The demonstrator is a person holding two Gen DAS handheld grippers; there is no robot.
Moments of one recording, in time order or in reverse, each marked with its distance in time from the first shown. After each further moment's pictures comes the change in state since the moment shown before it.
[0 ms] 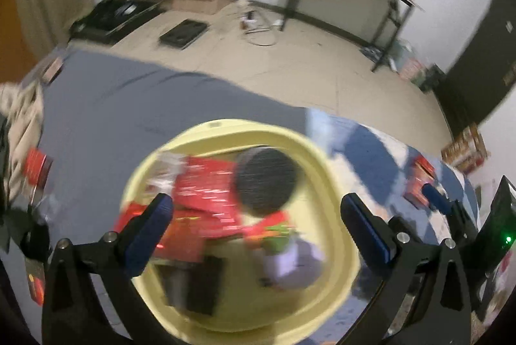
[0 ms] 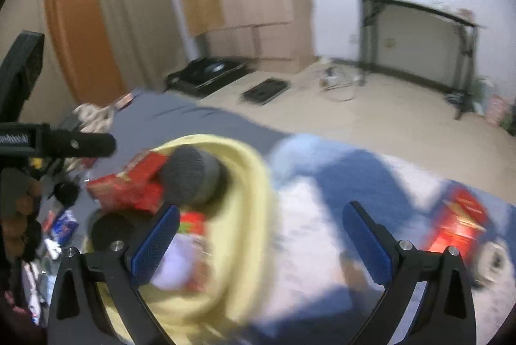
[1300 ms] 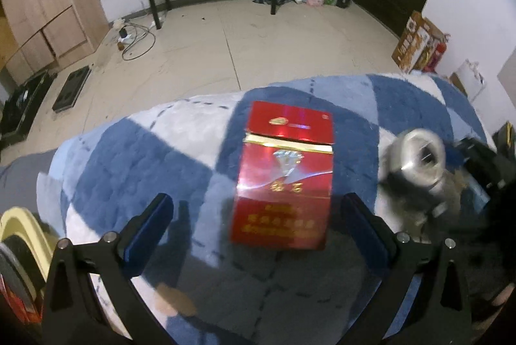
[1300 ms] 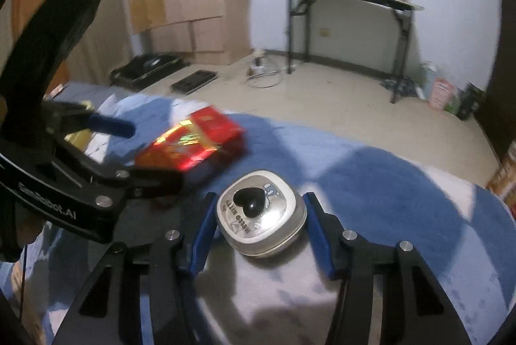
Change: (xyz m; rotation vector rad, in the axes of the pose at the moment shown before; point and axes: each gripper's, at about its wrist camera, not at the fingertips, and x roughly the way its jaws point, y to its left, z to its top) left arm 0.149 -0.267 -0.027 0.472 0.076 -0.124; right arm -0.069 -0.223 -0.076 0.039 0.016 -0.210
